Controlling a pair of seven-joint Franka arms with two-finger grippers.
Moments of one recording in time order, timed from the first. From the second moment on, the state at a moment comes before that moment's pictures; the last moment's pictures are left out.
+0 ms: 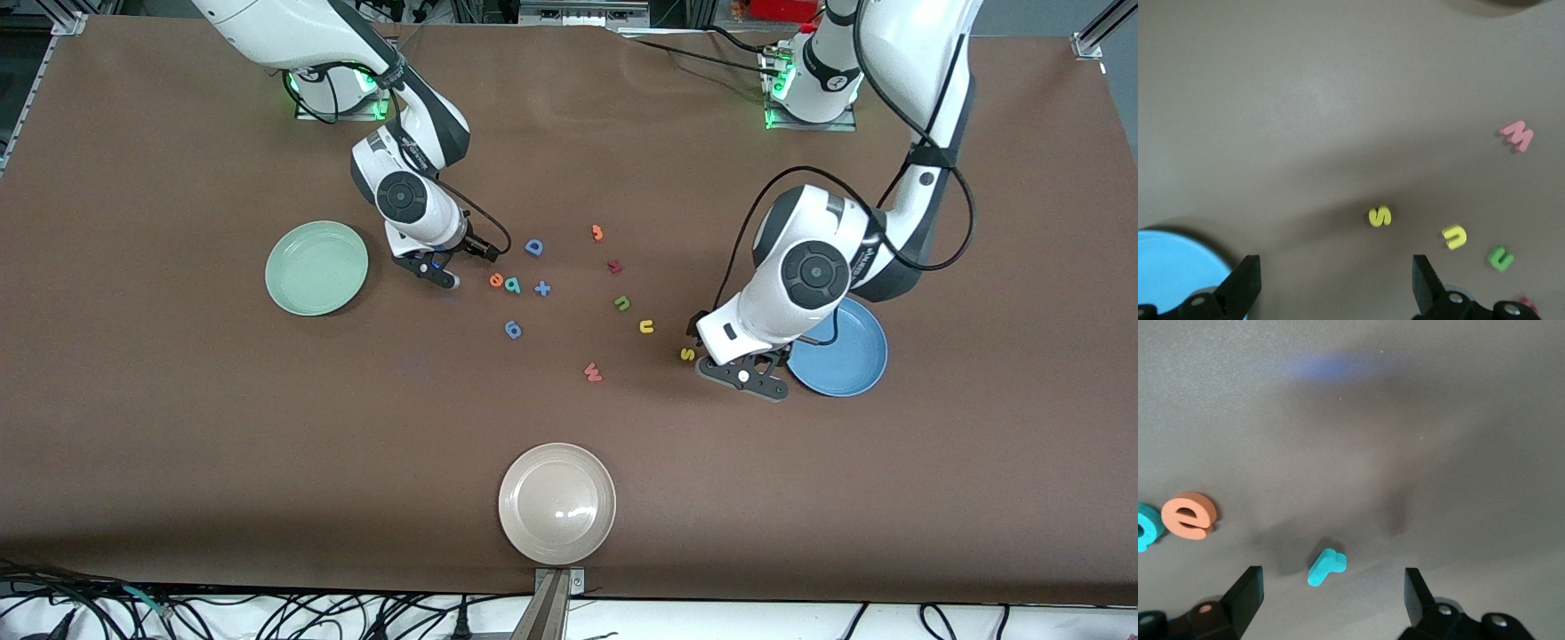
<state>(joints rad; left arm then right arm) -0.35 0.55 -0.04 -1.62 -0.02 2.14 -0.07 0.17 0.46 0.44 -2.21 0.00 2.47 1.06</state>
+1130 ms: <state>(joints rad) -0.43 0.66 -0.05 -1.81 -0.02 2.53 -0.21 0.17 0.47 0.44 -2.21 0.00 2.48 1.07</state>
